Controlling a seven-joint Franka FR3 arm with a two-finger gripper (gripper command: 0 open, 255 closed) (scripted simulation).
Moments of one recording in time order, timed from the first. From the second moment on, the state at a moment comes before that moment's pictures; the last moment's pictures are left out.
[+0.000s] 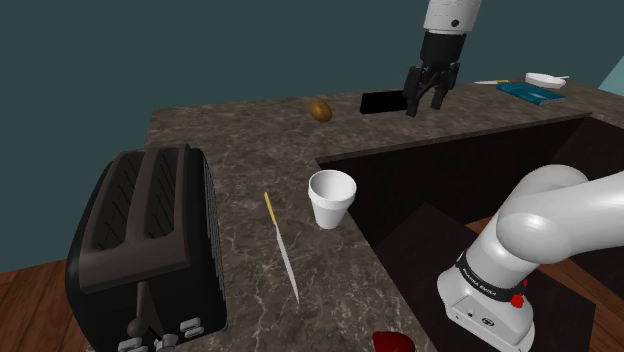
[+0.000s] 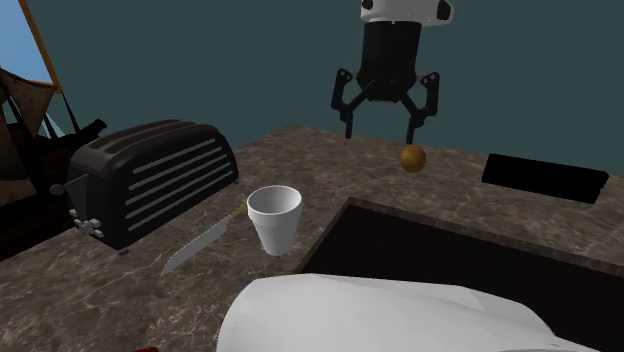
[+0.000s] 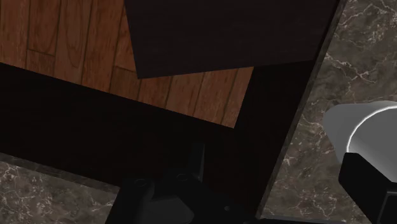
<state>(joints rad) -0.01 -0.79 -0.06 -2.40 -0.02 1.53 0.10</state>
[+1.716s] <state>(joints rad) 0.12 -0.52 0.19 -2.76 0.18 2.31 0.32</state>
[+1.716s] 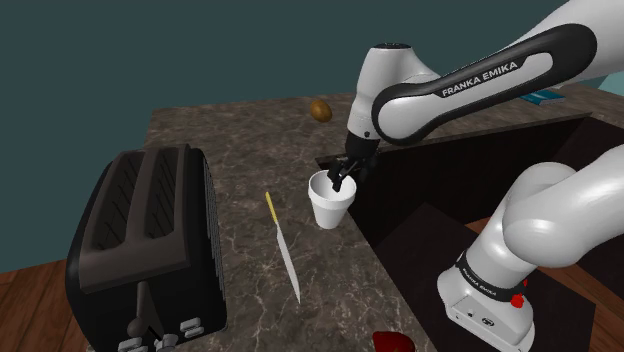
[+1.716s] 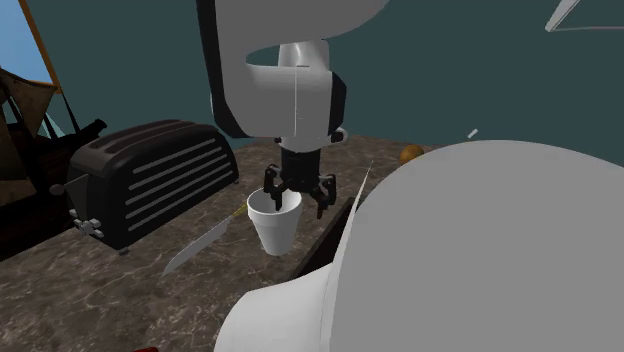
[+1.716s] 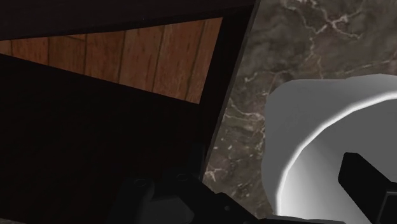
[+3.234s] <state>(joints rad) 0.12 -0.55 0.19 -2.73 0.18 2.26 0.32</state>
